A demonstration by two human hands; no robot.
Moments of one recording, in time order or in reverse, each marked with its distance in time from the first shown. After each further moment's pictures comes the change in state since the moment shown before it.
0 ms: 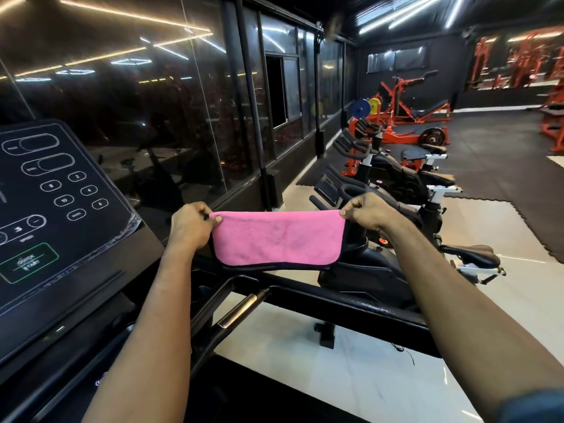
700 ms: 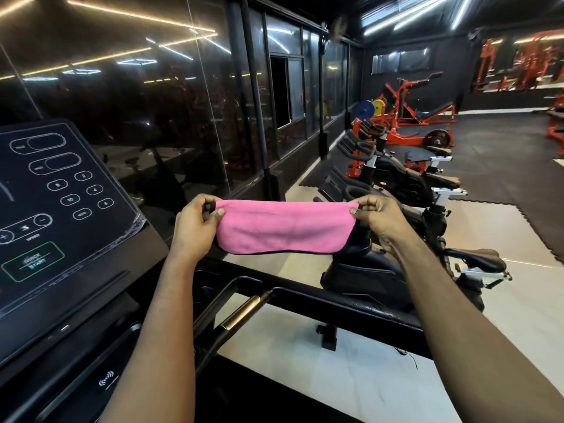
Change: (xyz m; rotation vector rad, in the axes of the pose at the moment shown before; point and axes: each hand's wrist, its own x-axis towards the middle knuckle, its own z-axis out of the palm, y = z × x) left_hand -0.015 -0.005 -0.006 -0.278 0.051 0.231; right_hand -0.024 0.006 0.007 0.478 0.136 -0.130
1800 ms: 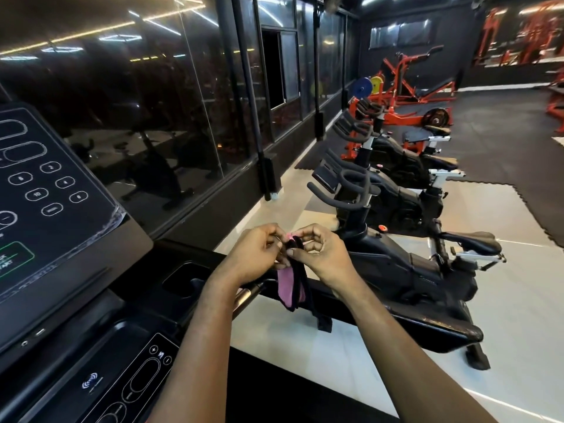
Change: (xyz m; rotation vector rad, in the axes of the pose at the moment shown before) left_hand -0.050 0.034 0.093 -0.178 -0.614 -0.181; right_hand -0.058 0.054 0.079 0.053 -0.188 -0.095
